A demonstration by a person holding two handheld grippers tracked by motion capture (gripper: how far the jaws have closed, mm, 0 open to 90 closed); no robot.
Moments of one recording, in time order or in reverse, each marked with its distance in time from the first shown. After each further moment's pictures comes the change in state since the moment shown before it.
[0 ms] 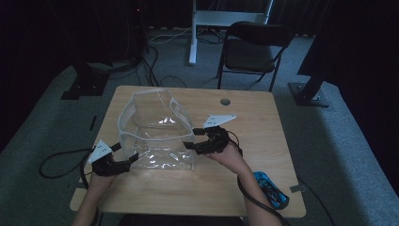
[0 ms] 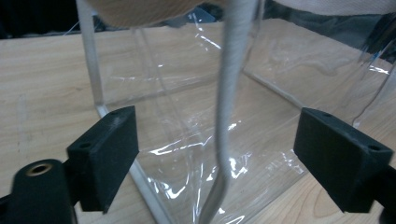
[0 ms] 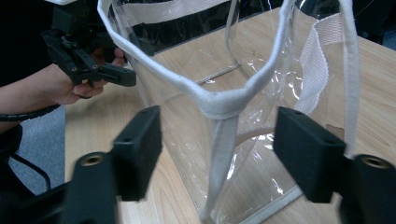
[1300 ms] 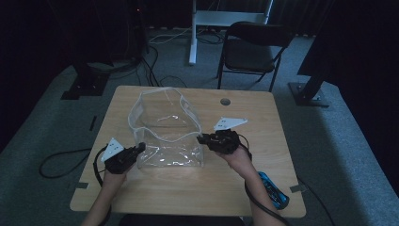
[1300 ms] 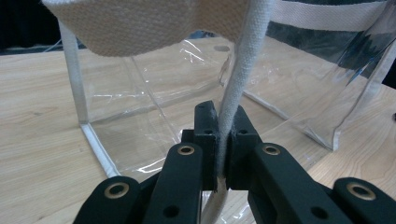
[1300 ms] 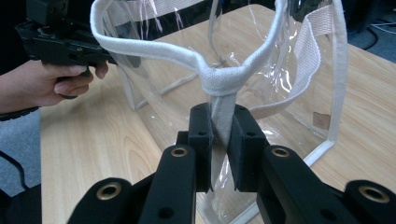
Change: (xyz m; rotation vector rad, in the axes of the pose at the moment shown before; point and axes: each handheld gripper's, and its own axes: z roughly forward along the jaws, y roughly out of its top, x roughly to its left) left arm -0.026 0.010 0.027 -0.052 -0.039 -0.015; right arm -0.006 -0.016 -0.026 -0.005 -0.096 -0.006
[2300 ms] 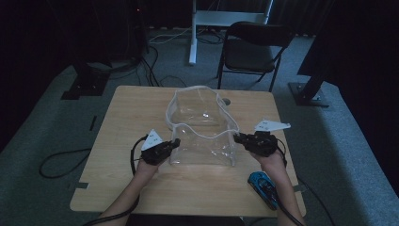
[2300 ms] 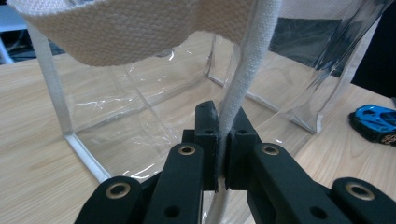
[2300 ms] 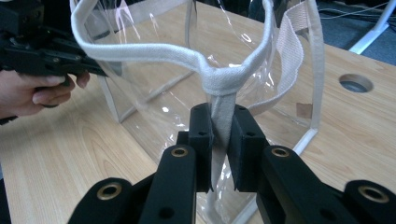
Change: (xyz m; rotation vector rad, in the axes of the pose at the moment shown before) left arm -0.062 0.028 0.086 0.044 -0.174 0.077; right arm -0.044 -0.043 -0.087 -0.022 -0.166 0.118
